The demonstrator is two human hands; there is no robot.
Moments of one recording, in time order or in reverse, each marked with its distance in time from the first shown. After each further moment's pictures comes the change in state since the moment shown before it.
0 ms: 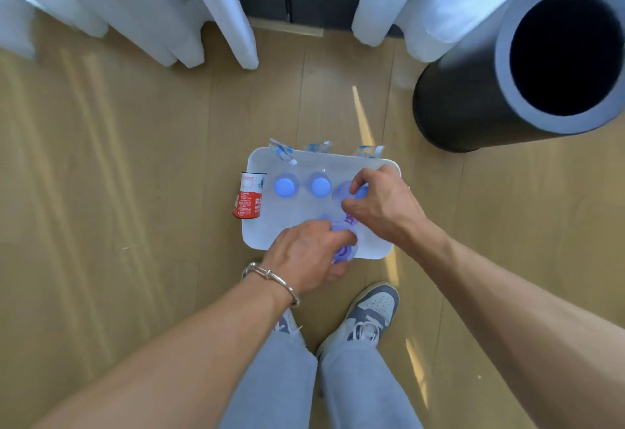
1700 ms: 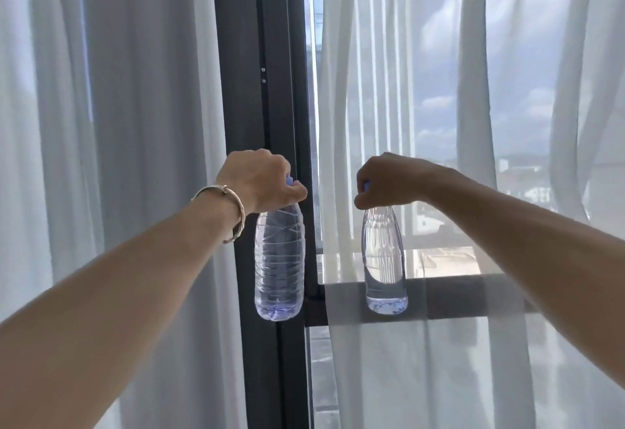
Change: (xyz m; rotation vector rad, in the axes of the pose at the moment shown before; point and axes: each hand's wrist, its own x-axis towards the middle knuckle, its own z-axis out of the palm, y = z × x) left_hand -0.620 0.465 -0.816 0.832 1.590 0.100; right_hand -0.783 -0.454 -0.694 -0.624 1.170 -0.649
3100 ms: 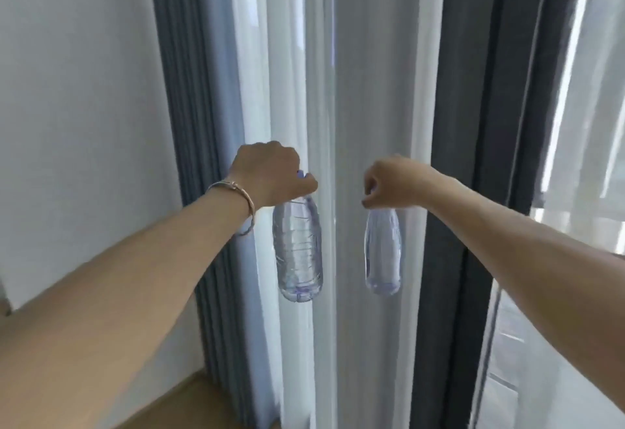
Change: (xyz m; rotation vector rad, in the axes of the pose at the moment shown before) left_hand -0.200 -0.073 -0.097 0.494 -0.390 -0.522; right_hand 0.002 -0.201 0.092 0.316 -0.092 -0.637
